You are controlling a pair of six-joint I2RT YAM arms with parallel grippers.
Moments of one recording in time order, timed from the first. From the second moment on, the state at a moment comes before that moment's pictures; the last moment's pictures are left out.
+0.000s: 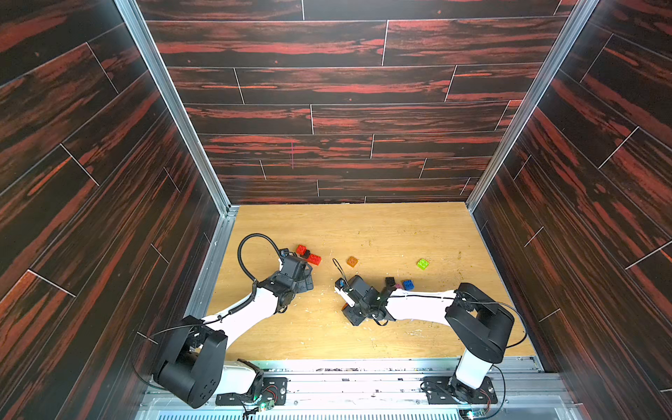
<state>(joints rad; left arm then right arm) -0.44 1.36 0.72 -0.26 -0.32 -0.54 0.99 1.78 0.95 -0.25 0.07 0.14</state>
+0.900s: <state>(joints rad) -0.45 1.35 0.71 -0.24 -0.31 -0.55 1.00 1.80 0.99 -0.27 0.07 0.14</state>
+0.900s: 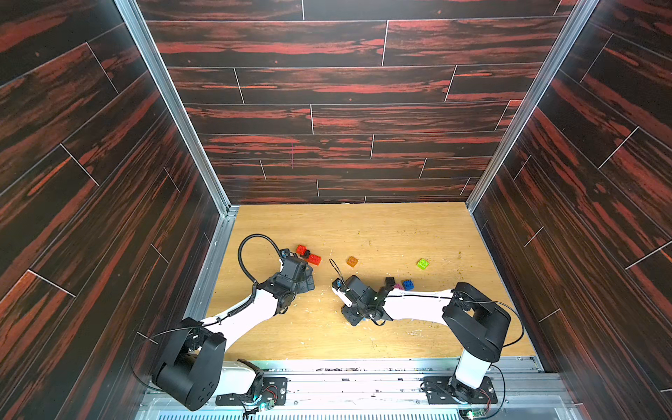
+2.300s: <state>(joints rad) -0.51 1.36 0.62 -0.04 -0.13 -0.55 0.61 2.10 1.61 -0.58 -0.06 -0.18</state>
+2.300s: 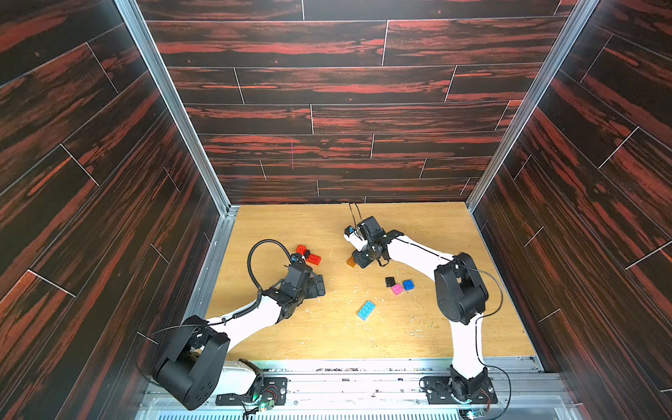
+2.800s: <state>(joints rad) -0.52 1.35 0.57 0.05 -0.03 -0.55 0.60 2.16 1.66 -0.58 -0.06 -0.20</state>
